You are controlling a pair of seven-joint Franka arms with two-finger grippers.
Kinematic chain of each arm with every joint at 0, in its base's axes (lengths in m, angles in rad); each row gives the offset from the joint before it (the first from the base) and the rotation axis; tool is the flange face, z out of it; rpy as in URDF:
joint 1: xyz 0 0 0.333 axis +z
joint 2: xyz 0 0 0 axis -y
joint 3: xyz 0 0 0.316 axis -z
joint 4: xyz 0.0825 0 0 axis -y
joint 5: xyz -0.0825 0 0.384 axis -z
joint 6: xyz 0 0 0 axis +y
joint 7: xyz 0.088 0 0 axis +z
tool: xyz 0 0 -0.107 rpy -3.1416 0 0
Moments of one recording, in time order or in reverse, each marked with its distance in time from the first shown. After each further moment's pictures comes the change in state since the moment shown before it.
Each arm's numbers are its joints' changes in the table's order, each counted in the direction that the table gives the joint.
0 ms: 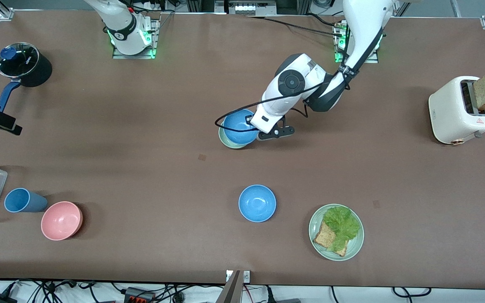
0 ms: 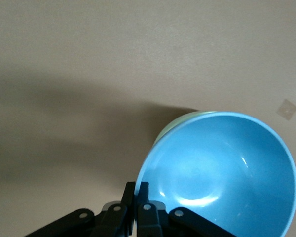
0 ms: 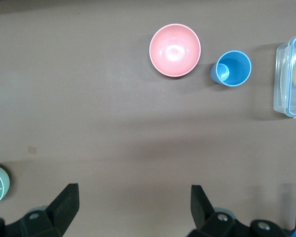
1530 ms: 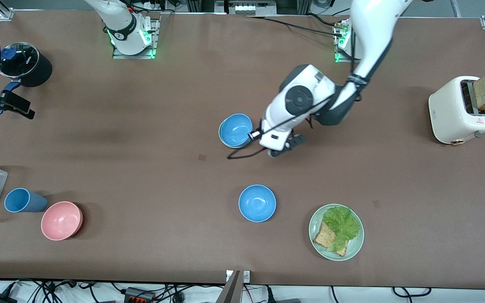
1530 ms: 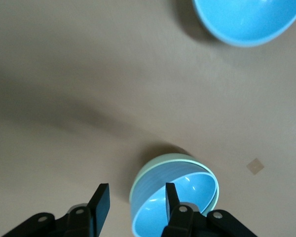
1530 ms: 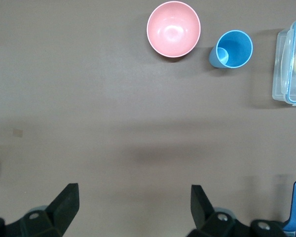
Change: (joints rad) left arm 0.074 -0.054 -0.007 0.288 -0.002 0.294 0.198; right arm 0.004 0.174 -0.012 -0.283 0.041 -0.109 0.027
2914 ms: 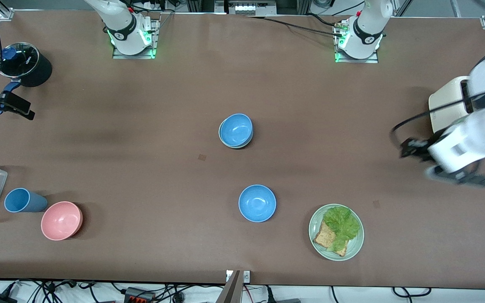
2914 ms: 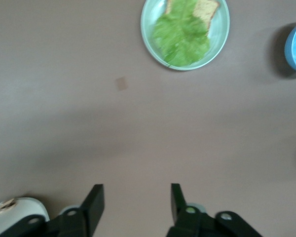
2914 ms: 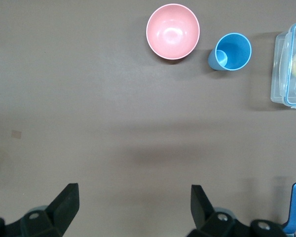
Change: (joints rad) left arm 0.395 0.266 -0.225 0.161 -0.075 0.454 -1.242; right arm 0.001 0.000 -0.001 -0.003 0.005 -0.011 0.001
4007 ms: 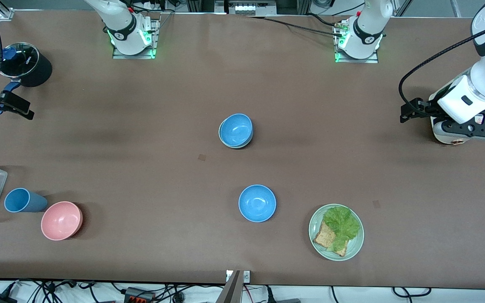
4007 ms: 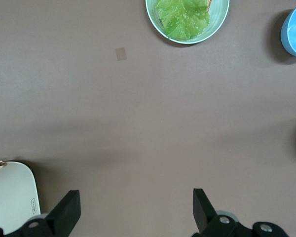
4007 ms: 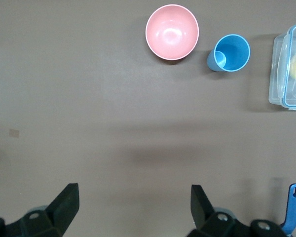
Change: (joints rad) left arm -0.014 0.263 -0.026 -0.333 0.071 -0.098 0.061; right arm 0.000 0.000 0.000 0.000 0.007 -0.001 0.012
